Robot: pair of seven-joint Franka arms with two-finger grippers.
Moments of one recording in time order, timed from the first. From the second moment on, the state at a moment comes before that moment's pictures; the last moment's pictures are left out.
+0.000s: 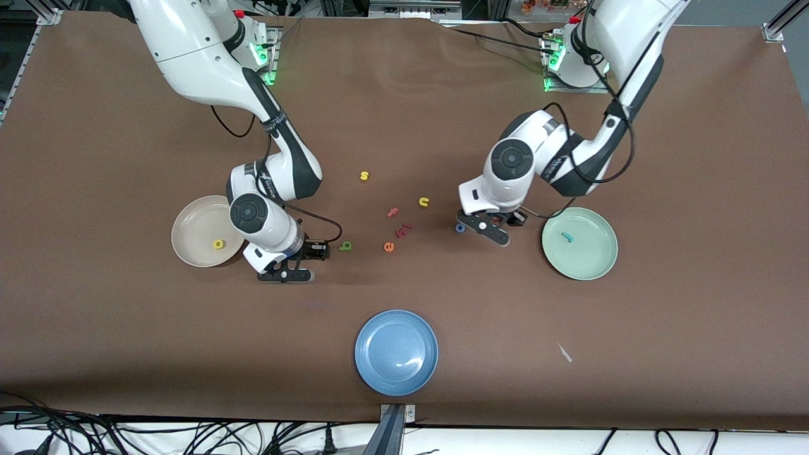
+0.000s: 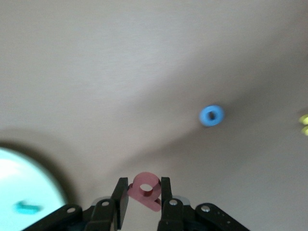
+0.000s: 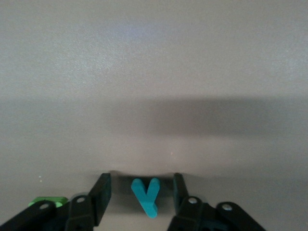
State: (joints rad) left arm -0.10 0.49 -0.43 -1.86 0.31 2.15 -0.09; right arm 0.43 0.72 -0.03 -1.69 0.13 2.43 0.32
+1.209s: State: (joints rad) left arm 0.18 0.55 -0.42 -1.97 0.48 2.32 0.27; right arm 0.43 0.72 -0.03 -1.68 0.13 2.42 0.33
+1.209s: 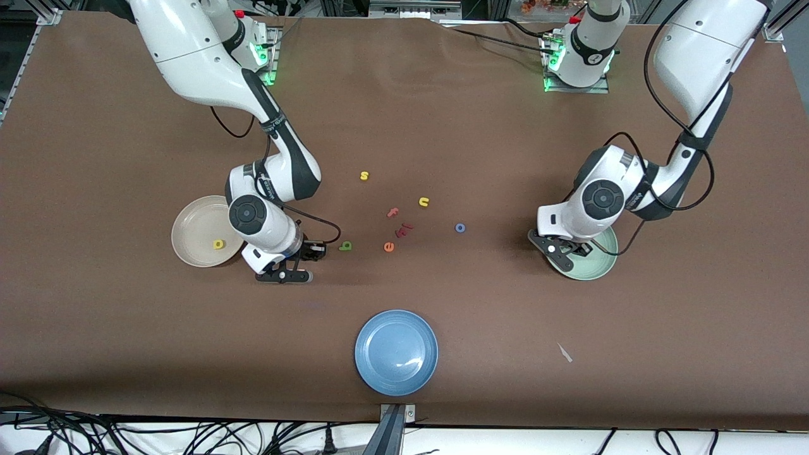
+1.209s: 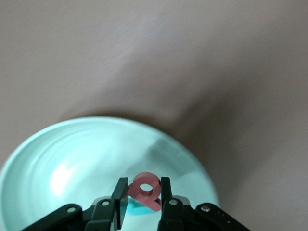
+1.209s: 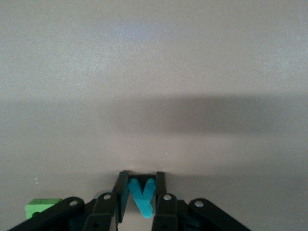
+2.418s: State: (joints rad) left arm 0.22 0.48 -0.56 -1.94 0.30 2.24 0.17; right arm 0.41 0.58 -0.20 -1.70 0.13 2.13 0.12
